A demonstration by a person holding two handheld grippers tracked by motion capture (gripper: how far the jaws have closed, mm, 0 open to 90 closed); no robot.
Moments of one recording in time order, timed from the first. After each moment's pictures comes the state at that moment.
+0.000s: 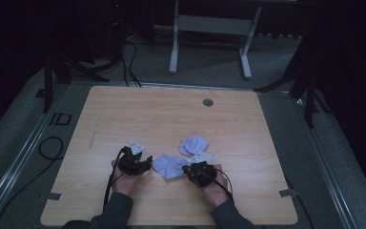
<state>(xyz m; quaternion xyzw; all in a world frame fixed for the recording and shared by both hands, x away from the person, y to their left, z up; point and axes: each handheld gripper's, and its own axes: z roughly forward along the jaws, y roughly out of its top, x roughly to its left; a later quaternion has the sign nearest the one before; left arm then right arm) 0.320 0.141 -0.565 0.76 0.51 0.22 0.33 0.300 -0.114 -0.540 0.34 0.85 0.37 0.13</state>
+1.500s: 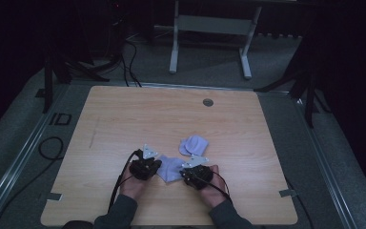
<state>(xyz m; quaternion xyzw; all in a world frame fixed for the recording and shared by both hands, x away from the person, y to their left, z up) 0.309 0.110 -0.559 0.81 0.44 0.15 0.35 0.299 -0.105 -0.554 0.30 0.88 0.32 0.17</state>
